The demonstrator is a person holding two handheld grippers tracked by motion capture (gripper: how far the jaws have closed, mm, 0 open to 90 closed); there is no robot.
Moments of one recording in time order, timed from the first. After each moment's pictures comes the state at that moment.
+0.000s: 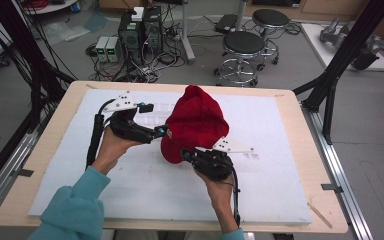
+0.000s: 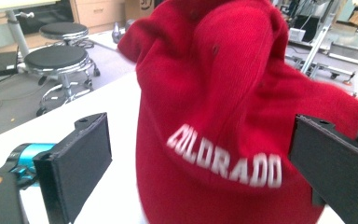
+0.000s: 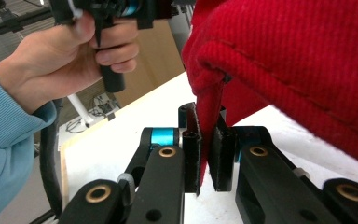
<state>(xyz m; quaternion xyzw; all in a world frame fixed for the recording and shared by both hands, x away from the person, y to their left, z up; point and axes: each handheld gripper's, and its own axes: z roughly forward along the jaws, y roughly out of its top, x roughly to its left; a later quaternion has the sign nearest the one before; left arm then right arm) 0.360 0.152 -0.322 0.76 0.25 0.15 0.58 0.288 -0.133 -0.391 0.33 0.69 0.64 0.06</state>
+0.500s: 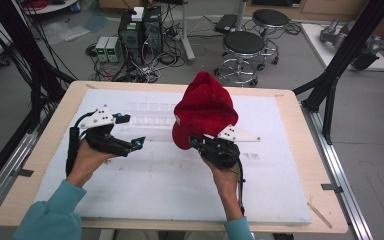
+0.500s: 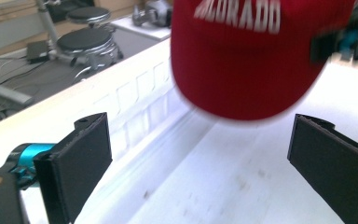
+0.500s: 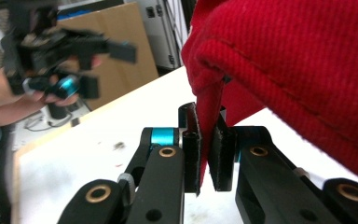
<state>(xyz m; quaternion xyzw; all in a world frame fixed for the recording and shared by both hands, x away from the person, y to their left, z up) 0.333 0.210 -0.348 0.78 0.26 0.19 0.54 0.307 -0.146 -0.364 0.34 0.70 0.62 0.13</state>
